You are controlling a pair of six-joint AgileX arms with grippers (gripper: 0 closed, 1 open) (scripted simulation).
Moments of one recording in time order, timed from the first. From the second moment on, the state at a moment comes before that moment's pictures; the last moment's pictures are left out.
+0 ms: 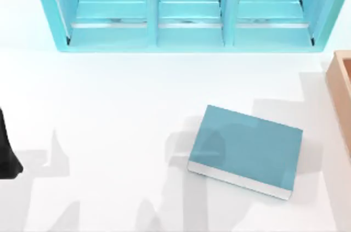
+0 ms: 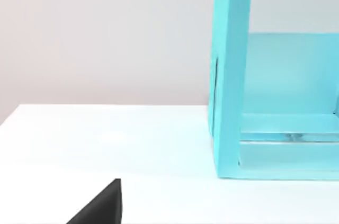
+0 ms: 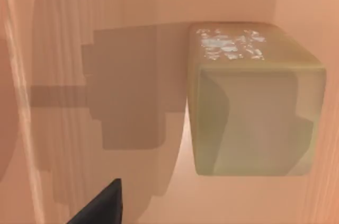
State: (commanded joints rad) left arm 0.00 0.00 0.00 0.00 0.00 0.00; right arm -0.29 1.84 1.55 -1.27 0.00 -0.28
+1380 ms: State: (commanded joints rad) left arm 0.00 0.00 0.00 0.00 0.00 0.00; right arm -0.29 1.93 1.26 -0.89 0.00 -0.27
